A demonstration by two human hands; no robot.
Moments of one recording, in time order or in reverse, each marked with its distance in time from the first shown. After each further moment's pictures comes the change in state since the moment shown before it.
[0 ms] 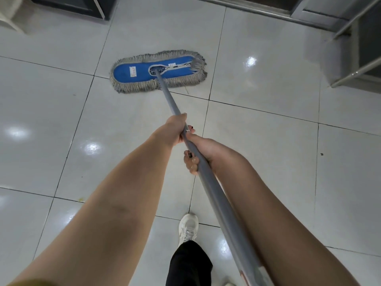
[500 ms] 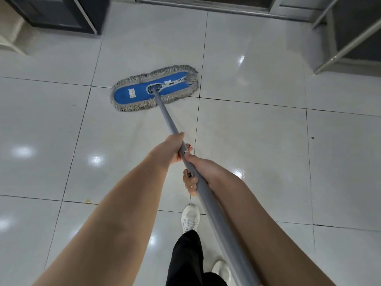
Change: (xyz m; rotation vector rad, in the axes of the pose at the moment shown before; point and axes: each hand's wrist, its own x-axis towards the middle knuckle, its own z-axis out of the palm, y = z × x) left_hand -0.073 -0.079 0.011 0.149 -0.046 -0.052; right_hand -0.051 0.098 -0.031 0.157 -0.070 0.051
